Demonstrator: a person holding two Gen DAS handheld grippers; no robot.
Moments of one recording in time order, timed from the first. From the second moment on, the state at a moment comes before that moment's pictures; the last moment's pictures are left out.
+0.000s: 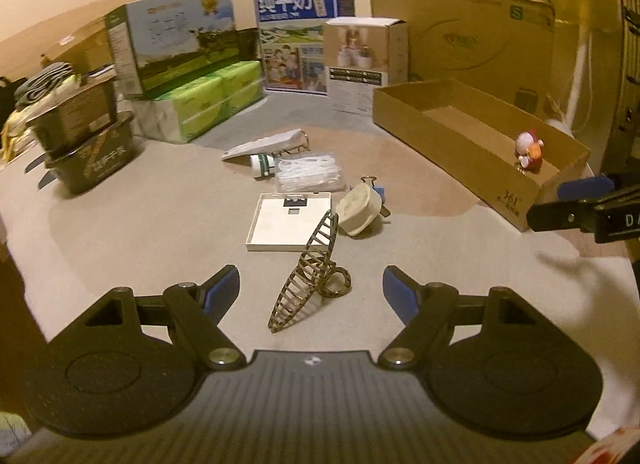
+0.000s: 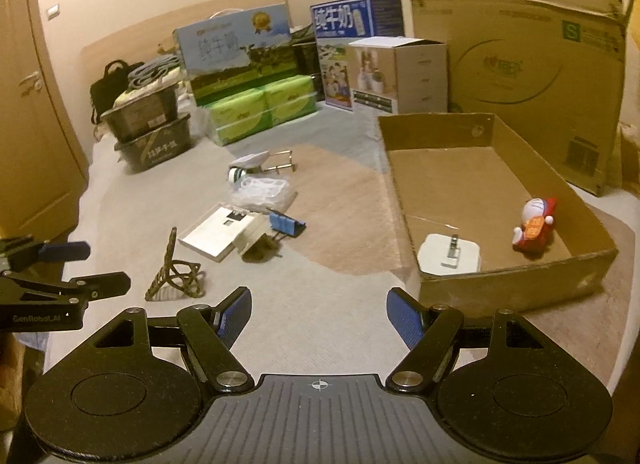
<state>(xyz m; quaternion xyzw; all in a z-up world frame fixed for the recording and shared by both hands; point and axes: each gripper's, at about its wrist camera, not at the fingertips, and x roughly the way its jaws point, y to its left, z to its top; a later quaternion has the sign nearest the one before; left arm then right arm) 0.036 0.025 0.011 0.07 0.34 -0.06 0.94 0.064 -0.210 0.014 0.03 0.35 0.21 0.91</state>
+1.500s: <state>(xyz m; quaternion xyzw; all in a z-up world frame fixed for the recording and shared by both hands) 0.118 0.061 -0.049 0.02 0.40 -0.13 0.91 0.144 -0.141 -0.050 0.00 0.39 0.23 0.89</state>
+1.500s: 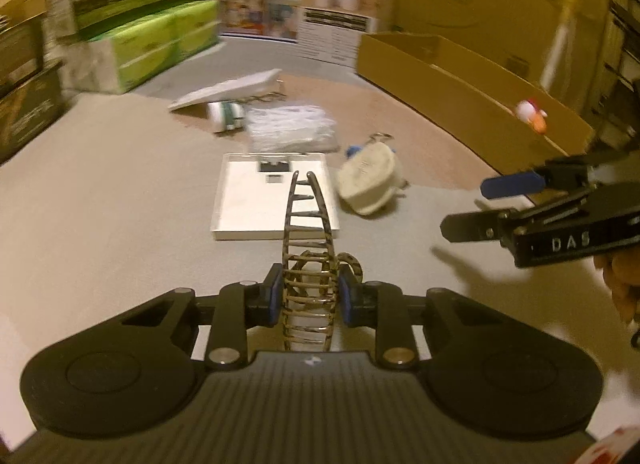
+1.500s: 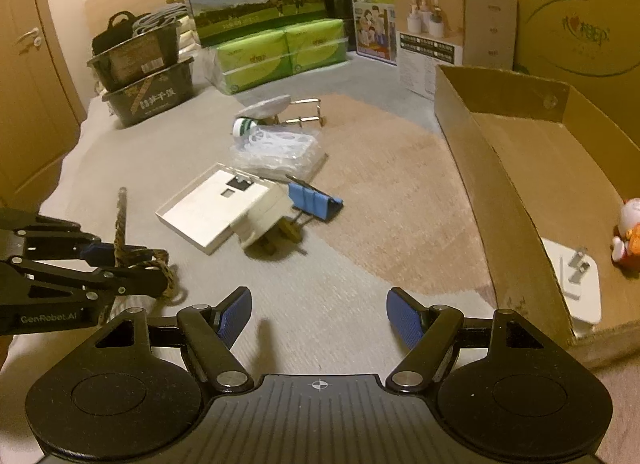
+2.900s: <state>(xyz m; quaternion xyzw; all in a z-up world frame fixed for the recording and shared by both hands) 0.104 0.052 -0.020 -0.01 0.37 -0.07 0.93 0.141 -0.123 -0.040 -0.06 0.34 0.29 0.89</state>
